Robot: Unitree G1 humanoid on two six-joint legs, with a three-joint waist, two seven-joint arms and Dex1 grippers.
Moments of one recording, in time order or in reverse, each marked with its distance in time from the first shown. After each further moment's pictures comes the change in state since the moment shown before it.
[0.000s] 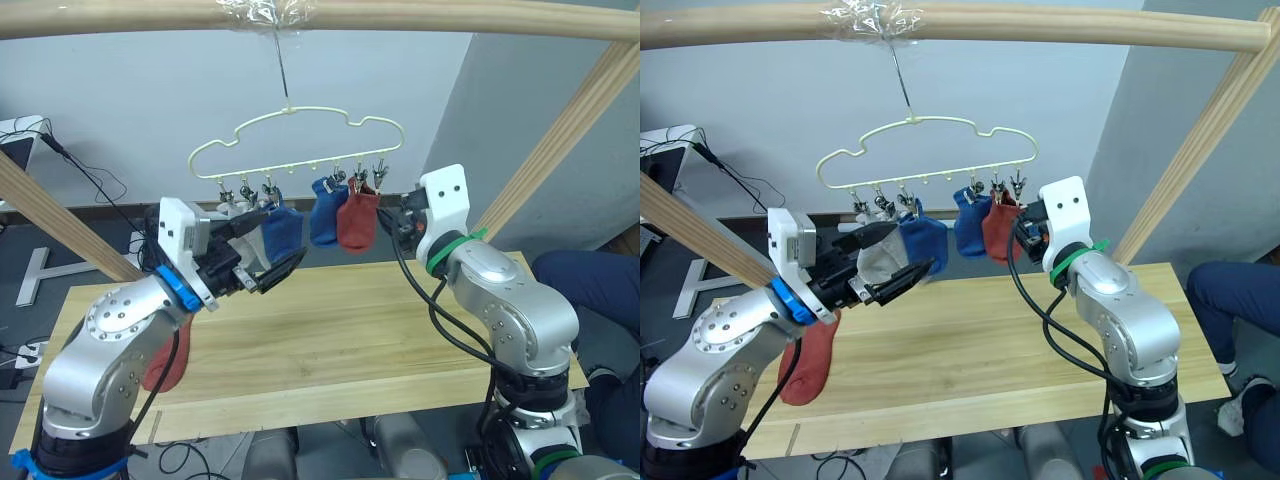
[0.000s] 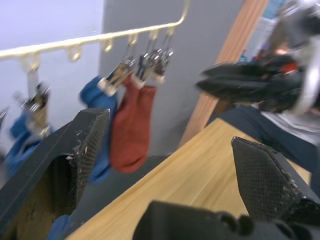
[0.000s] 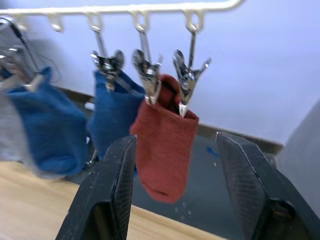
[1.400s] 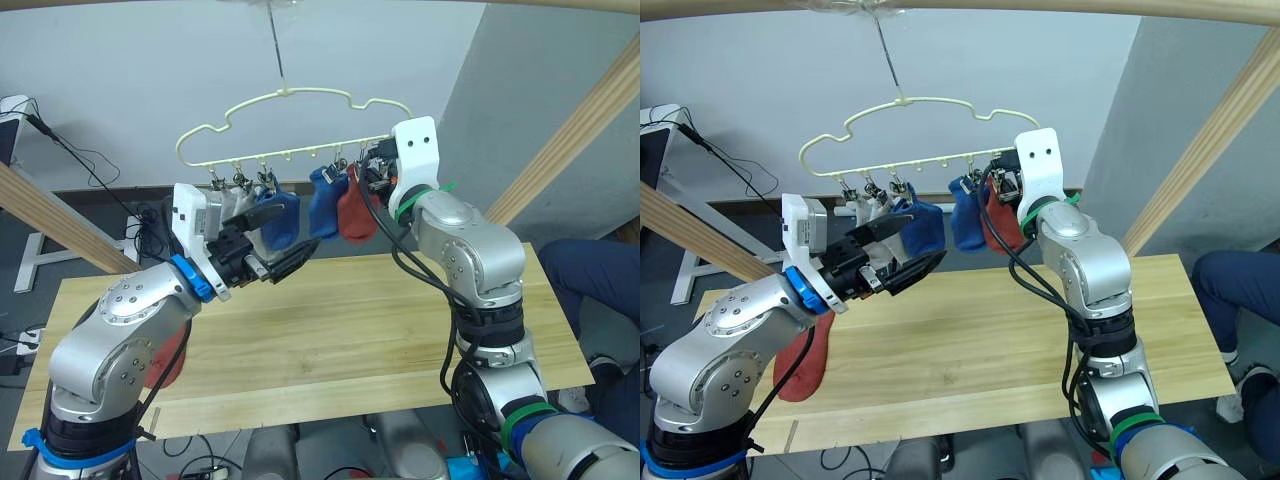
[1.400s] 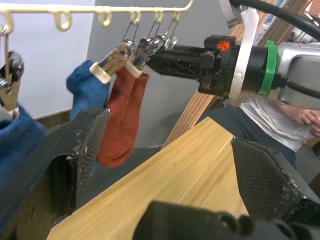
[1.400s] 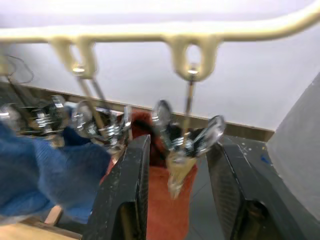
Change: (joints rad) left arm -0.026 -0.019 -0.028 -0.009 -0.060 0.073 0.083; right arm -0.257 0.109 -0.013 0.368 -0.118 -0.093 -0.064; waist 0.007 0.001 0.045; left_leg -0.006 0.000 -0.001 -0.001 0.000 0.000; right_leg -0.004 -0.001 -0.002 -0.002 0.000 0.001
